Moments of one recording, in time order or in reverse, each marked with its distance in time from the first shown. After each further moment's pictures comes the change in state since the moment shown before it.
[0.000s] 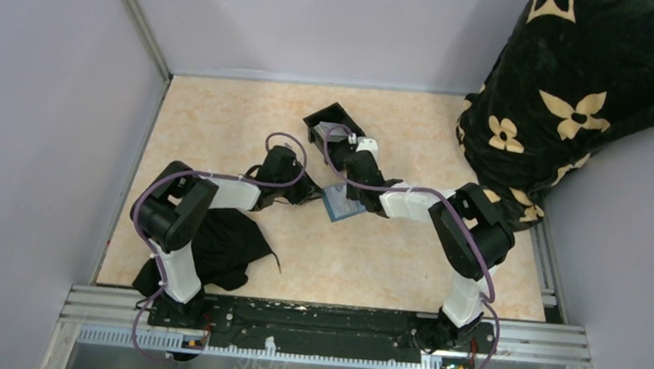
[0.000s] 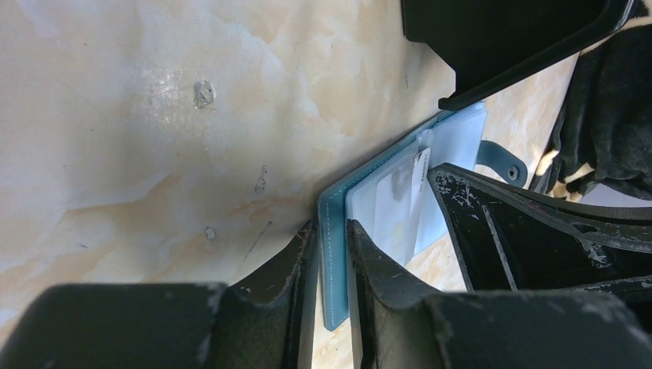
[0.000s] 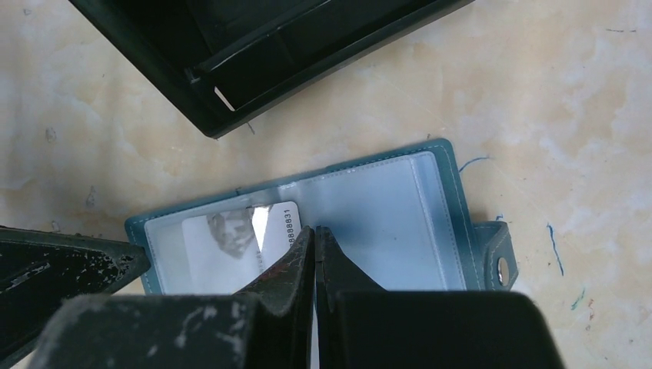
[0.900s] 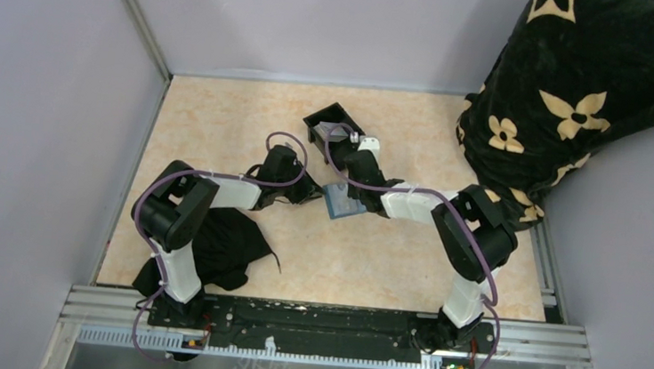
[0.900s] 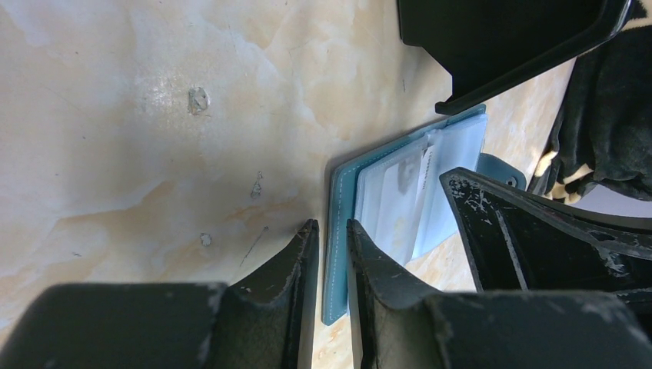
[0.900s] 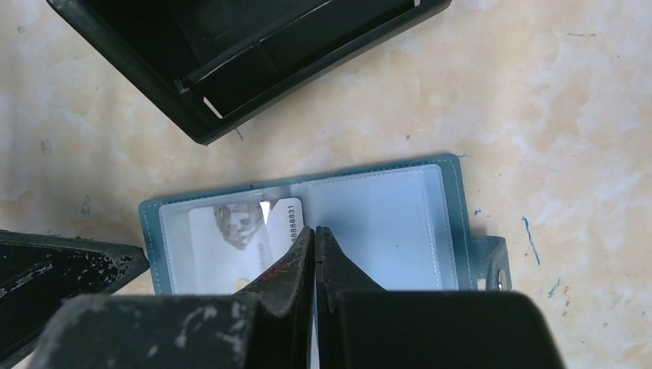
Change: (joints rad) left arm 0.000 0.008 0.011 0.000 0.000 0.000; right arm 0.003 -0.016 -0.003 -0.010 0.034 0.008
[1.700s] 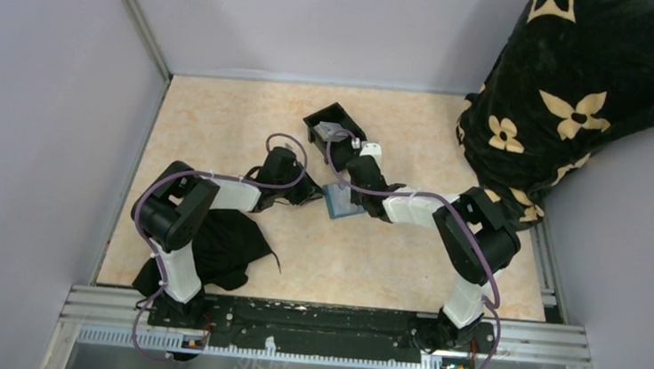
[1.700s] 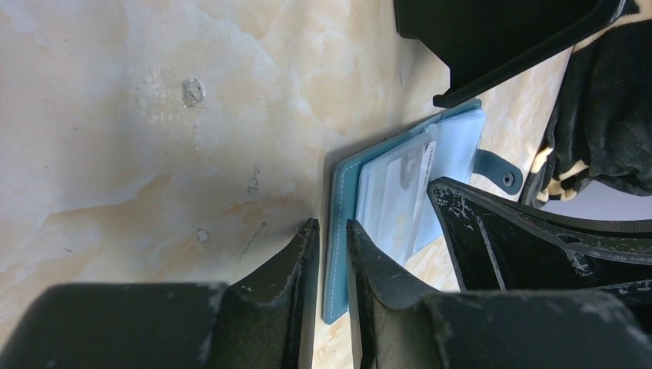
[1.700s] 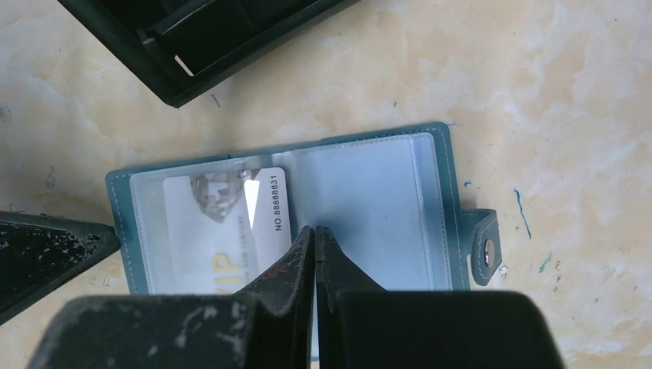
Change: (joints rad) left arm -0.003 -0.003 -0.021 0.035 0.012 -0.006; right arm 0.007 -0.026 -0.053 0.000 0.012 -0.006
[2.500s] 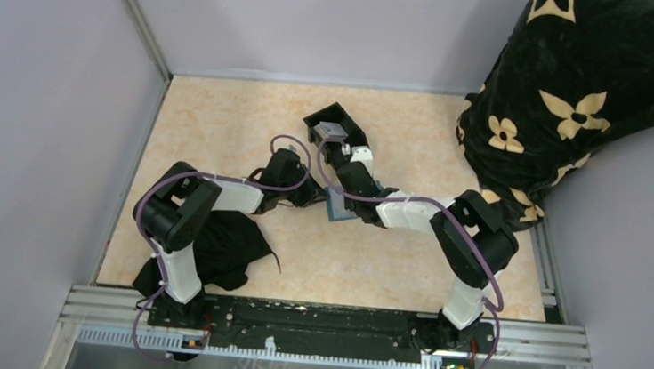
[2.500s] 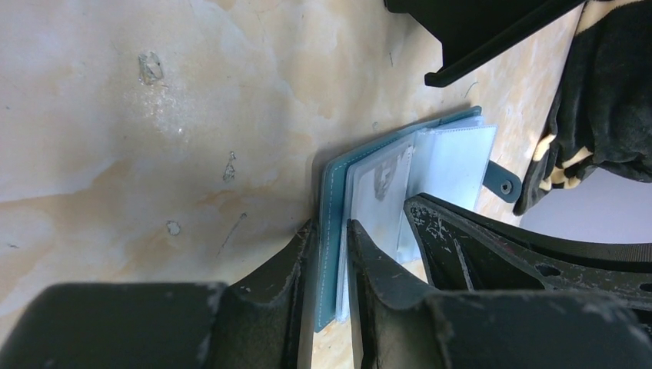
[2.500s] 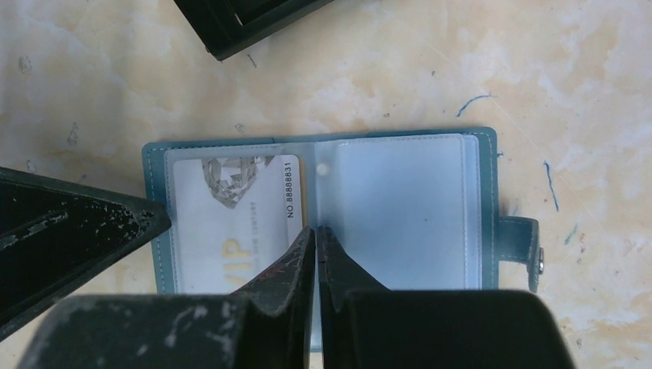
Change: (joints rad) left arm -0.029 0.005 0.002 0.008 0.003 -0.002; right arm 0.073 -0.003 0.003 -0.032 0.048 0.007
